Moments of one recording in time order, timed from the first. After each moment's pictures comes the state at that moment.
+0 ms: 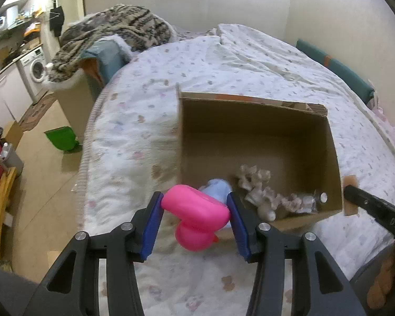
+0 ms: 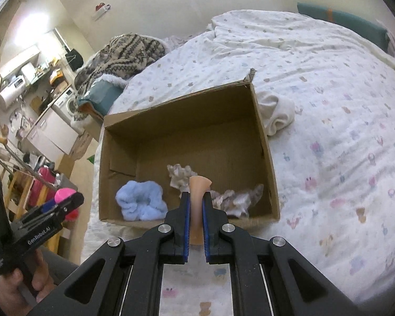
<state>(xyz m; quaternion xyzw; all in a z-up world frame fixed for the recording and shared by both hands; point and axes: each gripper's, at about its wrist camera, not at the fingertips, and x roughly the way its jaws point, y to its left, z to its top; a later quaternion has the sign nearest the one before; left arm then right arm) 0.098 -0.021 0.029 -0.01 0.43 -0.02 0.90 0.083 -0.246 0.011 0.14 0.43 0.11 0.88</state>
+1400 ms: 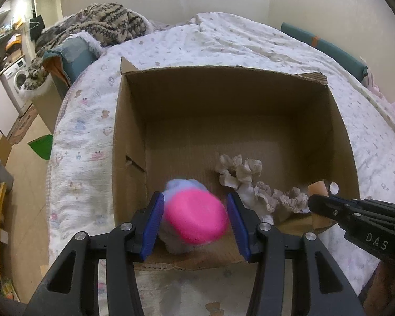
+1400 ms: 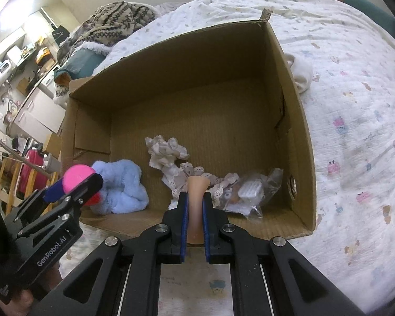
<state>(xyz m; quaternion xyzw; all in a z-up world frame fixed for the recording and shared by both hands) 0.130 -0.061 -0.033 0.02 0.44 -0.06 0.90 0.123 -0.223 -0.053 0.13 0.51 0.10 0.85</state>
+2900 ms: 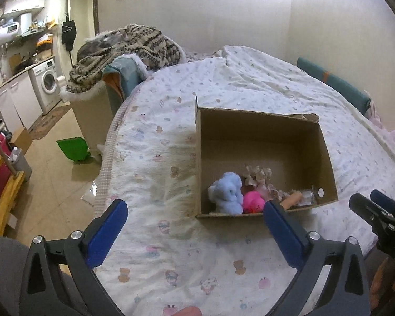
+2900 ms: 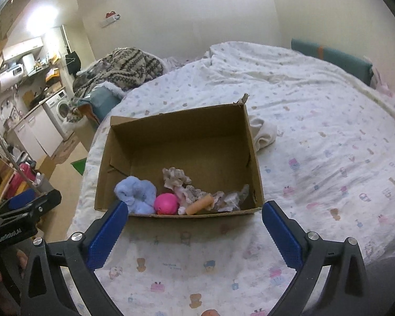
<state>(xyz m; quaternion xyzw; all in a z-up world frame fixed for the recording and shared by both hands) 0.019 0.006 0.046 -0.01 0.37 0.00 0.93 0.011 -0.220 0.028 0.07 0.36 0.05 0.93</state>
